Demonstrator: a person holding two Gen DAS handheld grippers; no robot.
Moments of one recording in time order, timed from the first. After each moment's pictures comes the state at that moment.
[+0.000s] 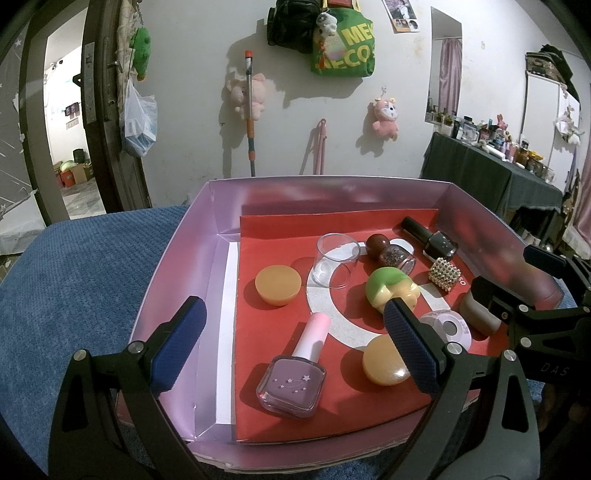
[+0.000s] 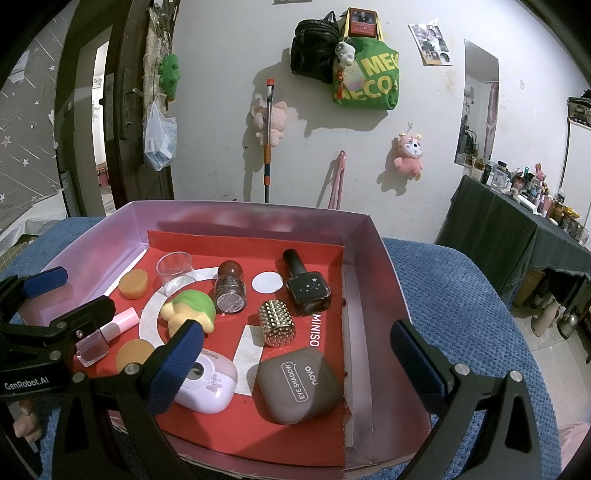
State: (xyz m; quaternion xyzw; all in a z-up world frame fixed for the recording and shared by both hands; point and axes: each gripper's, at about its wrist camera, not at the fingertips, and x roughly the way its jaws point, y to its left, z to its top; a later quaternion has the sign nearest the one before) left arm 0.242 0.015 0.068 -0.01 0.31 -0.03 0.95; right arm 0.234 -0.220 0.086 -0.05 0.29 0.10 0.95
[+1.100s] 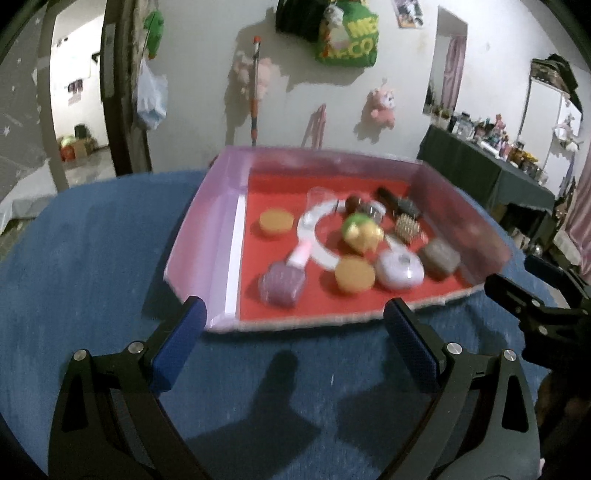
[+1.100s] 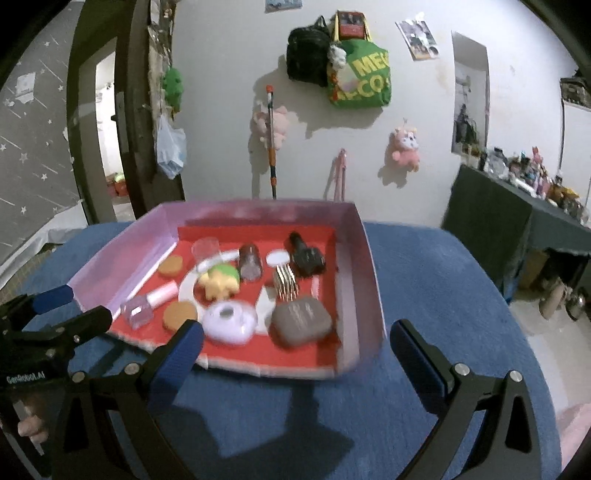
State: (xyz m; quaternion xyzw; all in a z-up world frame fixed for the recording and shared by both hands) left arm 0.153 0.028 0.072 -0.03 0.35 -0.03 0.93; right arm 0.154 -0.251 0.098 -0.02 0.30 0.11 0.95
